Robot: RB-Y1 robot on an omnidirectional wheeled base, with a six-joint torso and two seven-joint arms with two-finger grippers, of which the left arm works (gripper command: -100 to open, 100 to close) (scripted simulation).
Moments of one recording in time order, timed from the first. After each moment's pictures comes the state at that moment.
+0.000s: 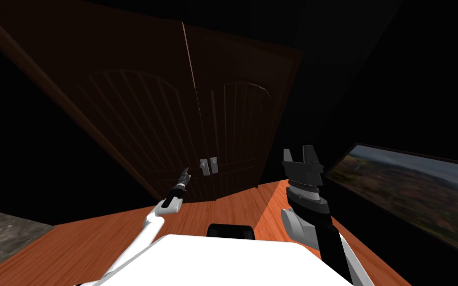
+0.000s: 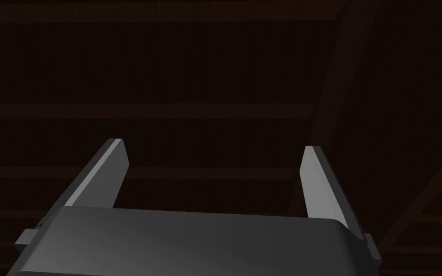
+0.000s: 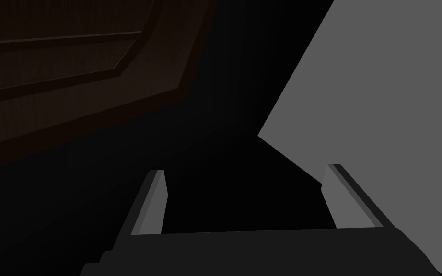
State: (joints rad) arm -0.01 0.36 0.13 -1.08 0.13 -0.38 0.21
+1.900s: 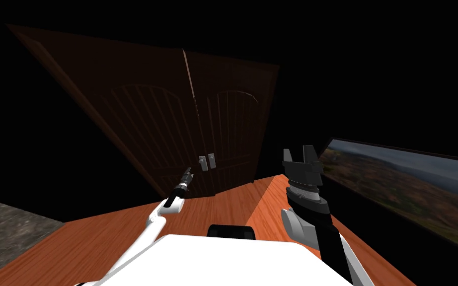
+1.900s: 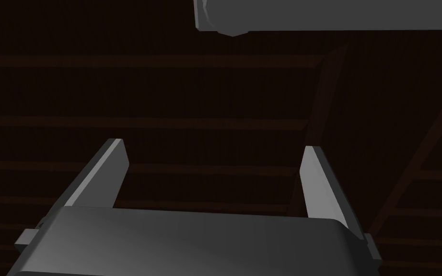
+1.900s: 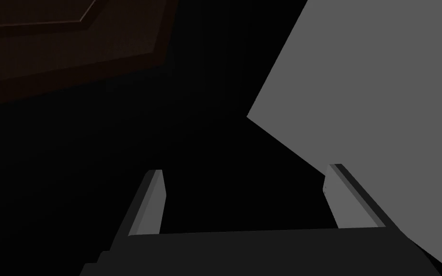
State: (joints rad) arm -0.01 0.36 0.09 -1.11 0.13 -0.39 0.22
